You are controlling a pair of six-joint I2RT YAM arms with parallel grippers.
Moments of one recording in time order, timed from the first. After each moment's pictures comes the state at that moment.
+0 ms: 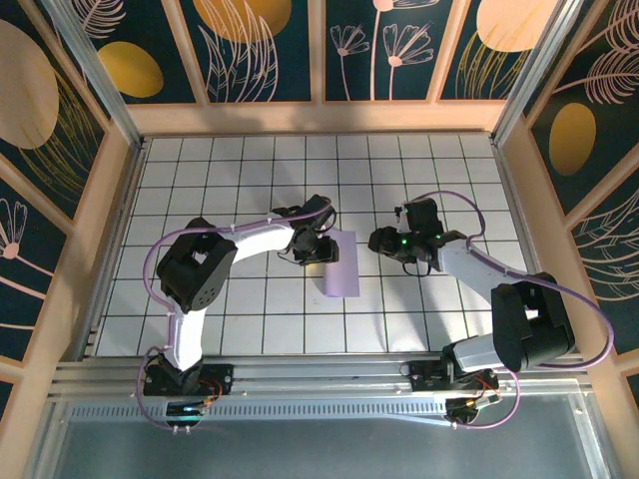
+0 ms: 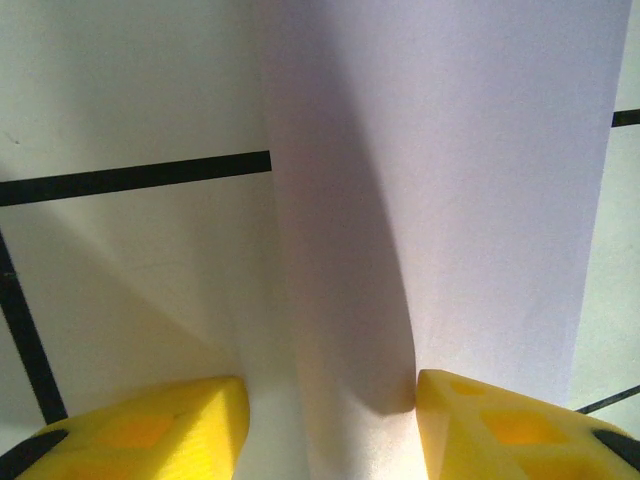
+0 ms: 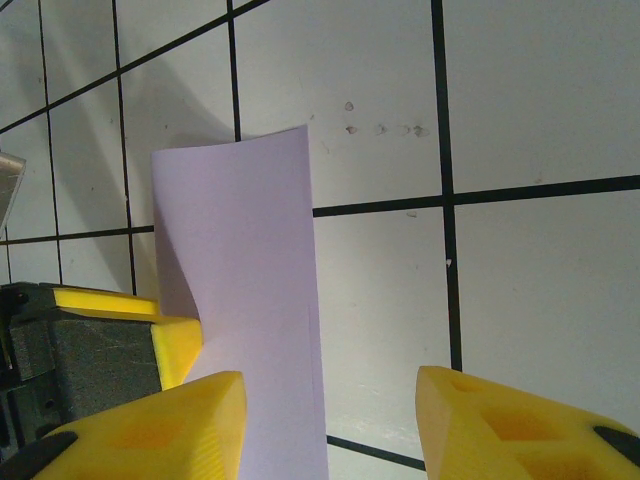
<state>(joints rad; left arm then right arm) -0.74 2.02 1.32 -0.52 0.20 -0.75 0.34 1.39 0.73 -0.26 -0.34 0.57</state>
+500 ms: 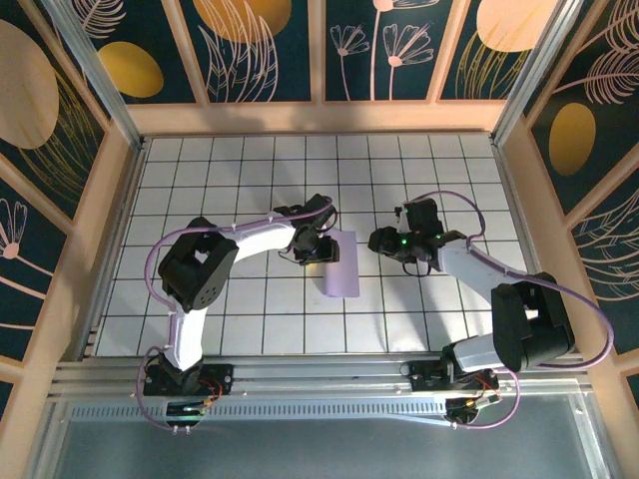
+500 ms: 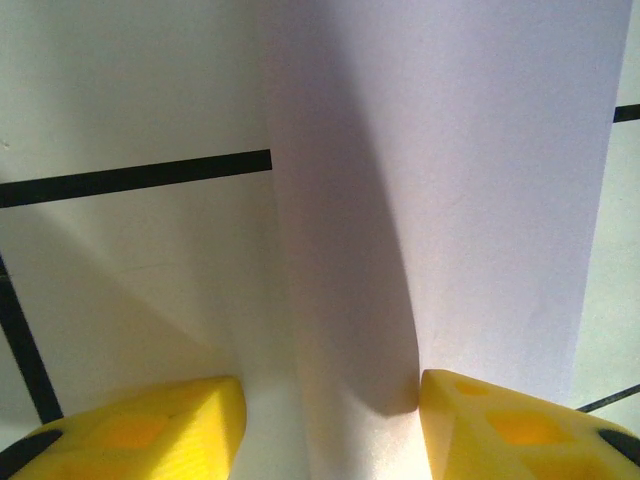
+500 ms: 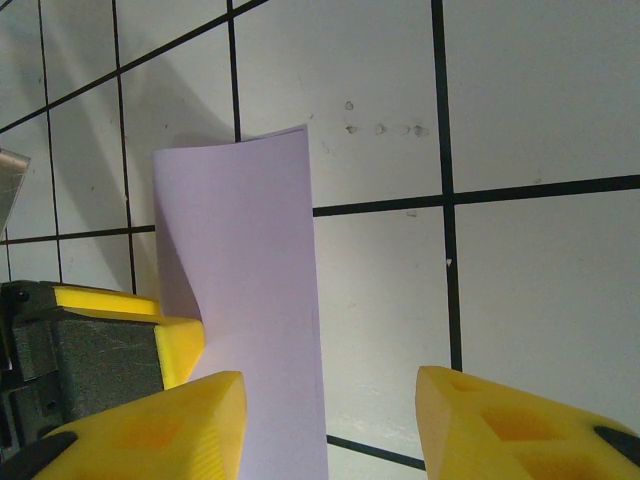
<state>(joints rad) -0.74 2.03 1.34 -0.54 0.20 -0.74 0.34 1.39 0.73 -0.26 -0.34 0.57</state>
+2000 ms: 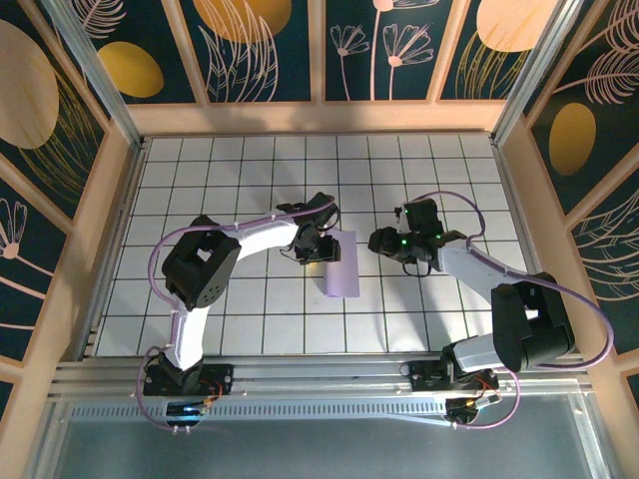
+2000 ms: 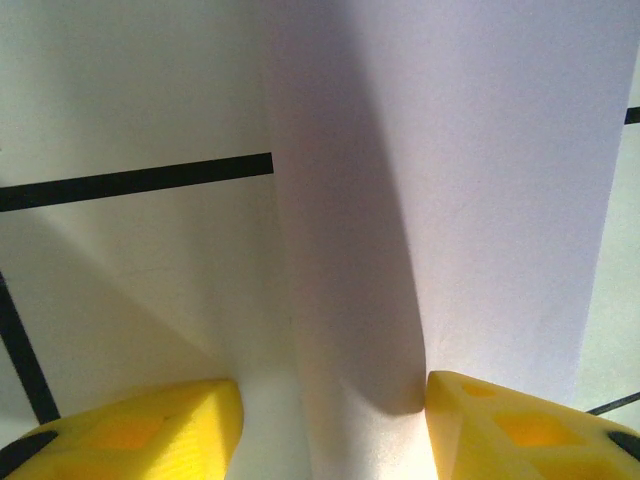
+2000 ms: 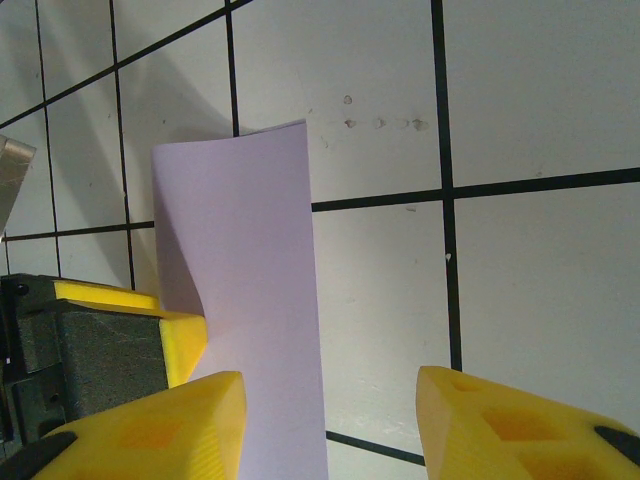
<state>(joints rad) -0.74 2.06 1.39 -0.60 0.20 -0.74 0.34 1.39 0.73 -0.27 -0.34 0.57</state>
